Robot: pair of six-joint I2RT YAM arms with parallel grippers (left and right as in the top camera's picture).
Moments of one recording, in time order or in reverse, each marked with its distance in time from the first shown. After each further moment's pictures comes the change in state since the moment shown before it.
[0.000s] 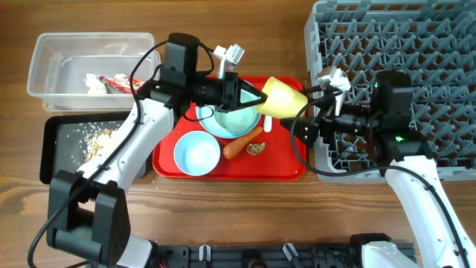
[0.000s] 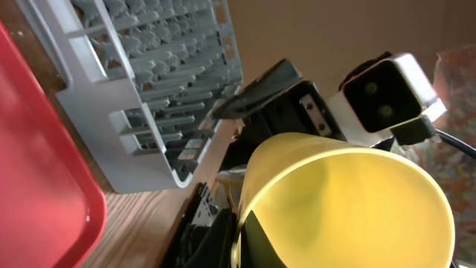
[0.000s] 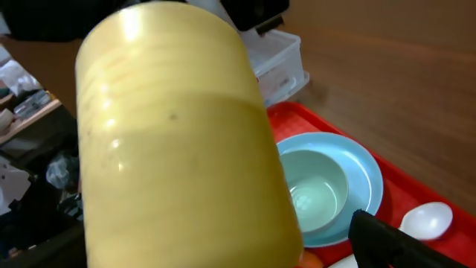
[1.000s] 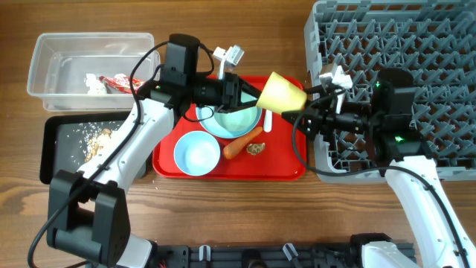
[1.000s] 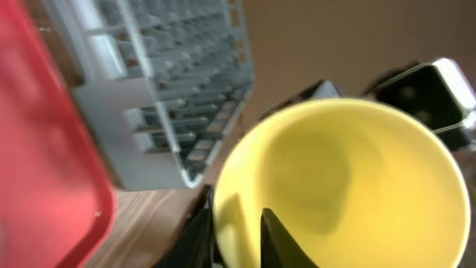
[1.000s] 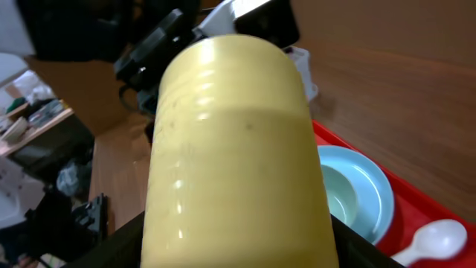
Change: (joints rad) left arm -0.001 0.000 0.000 -0.042 -0.053 0.002; right arm 0.002 0.000 0.000 0.053 -0.008 0.075
